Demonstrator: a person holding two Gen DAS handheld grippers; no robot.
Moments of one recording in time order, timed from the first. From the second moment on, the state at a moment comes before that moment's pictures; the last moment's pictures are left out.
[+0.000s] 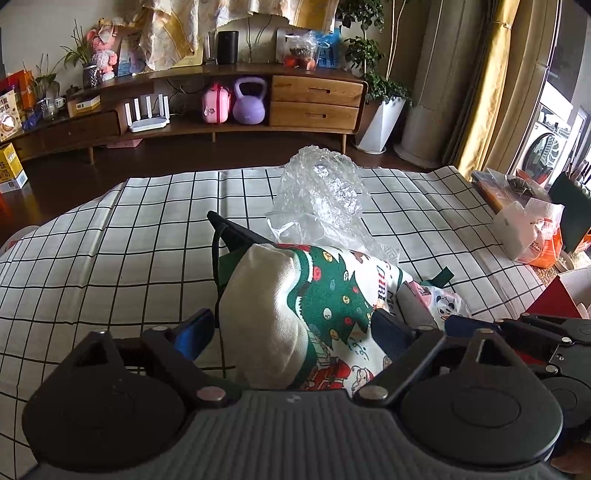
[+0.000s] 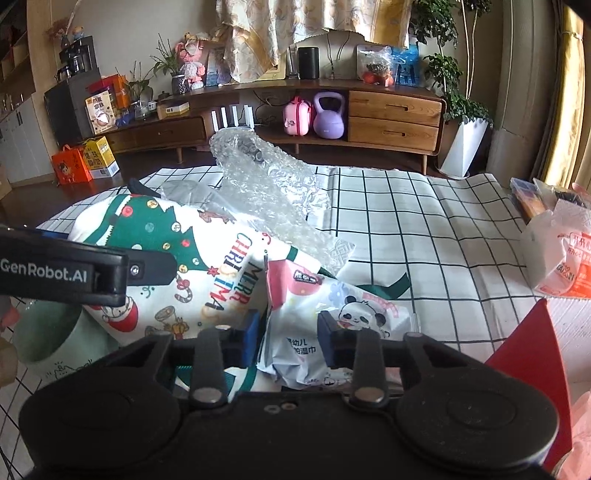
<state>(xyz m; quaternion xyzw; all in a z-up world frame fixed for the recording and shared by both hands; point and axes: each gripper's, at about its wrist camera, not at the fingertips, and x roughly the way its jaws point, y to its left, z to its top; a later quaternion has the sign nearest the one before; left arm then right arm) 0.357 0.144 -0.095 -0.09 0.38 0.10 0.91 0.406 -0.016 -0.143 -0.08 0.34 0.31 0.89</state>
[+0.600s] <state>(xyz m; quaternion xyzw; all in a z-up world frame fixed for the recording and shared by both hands) 0.342 0.124 -0.078 -0.09 0.36 0.10 0.93 0.394 -0.034 -0.128 -0.05 0.32 0.31 0.89</state>
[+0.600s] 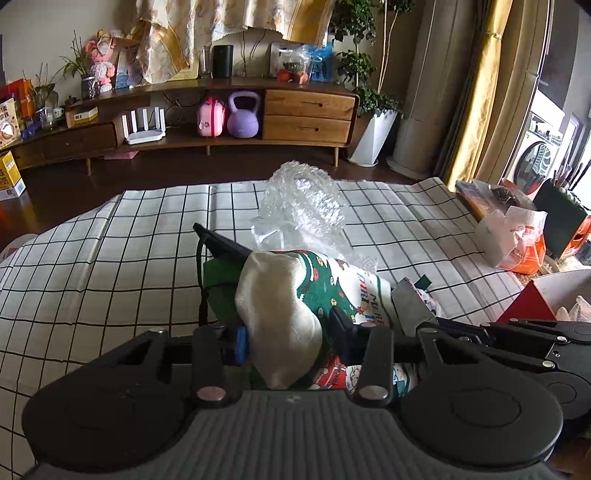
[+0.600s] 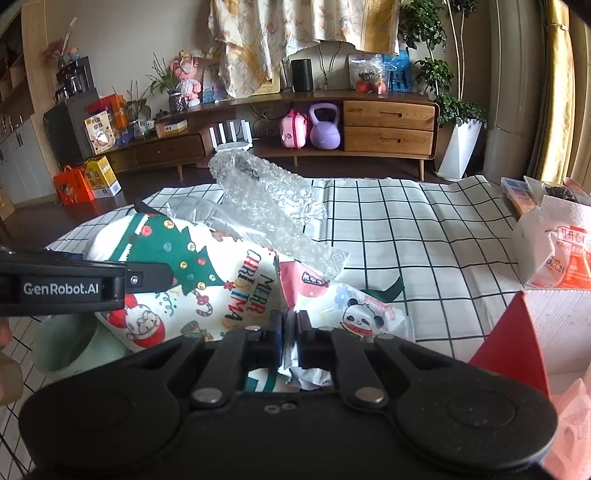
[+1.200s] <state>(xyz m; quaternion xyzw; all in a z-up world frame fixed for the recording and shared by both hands) 0.316 0.063 -0.031 -0.06 0.31 0.06 0.95 0.372 -0.112 -0.078 0.03 0.30 0.29 0.91</state>
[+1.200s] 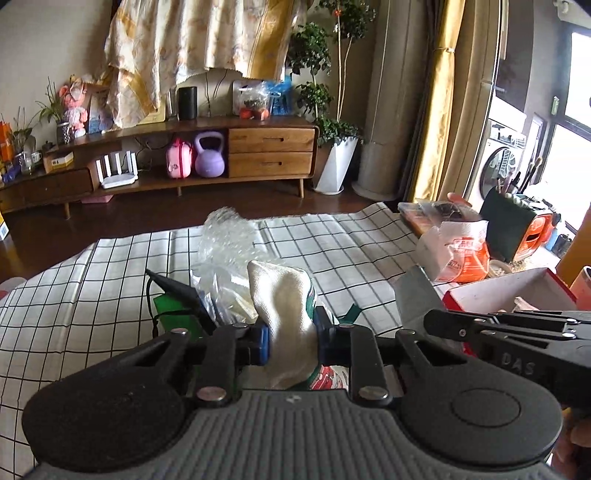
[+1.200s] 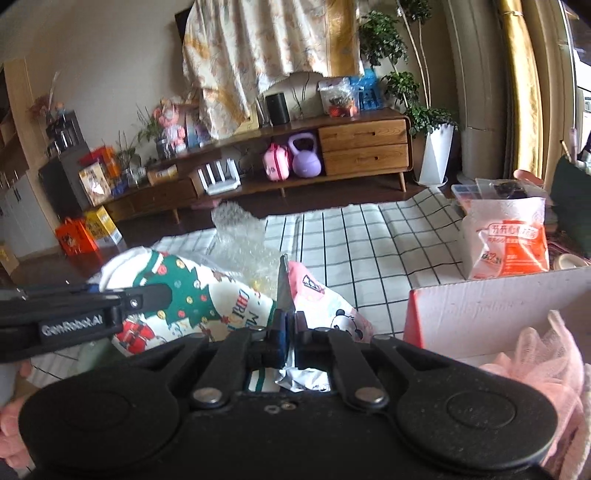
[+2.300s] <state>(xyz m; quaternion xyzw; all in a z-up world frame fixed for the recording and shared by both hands) 0.265 -0.043 0.119 -0.09 0.21 -0.06 0.97 0.306 -0.273 0.007 0.09 0.22 0.25 0.94</state>
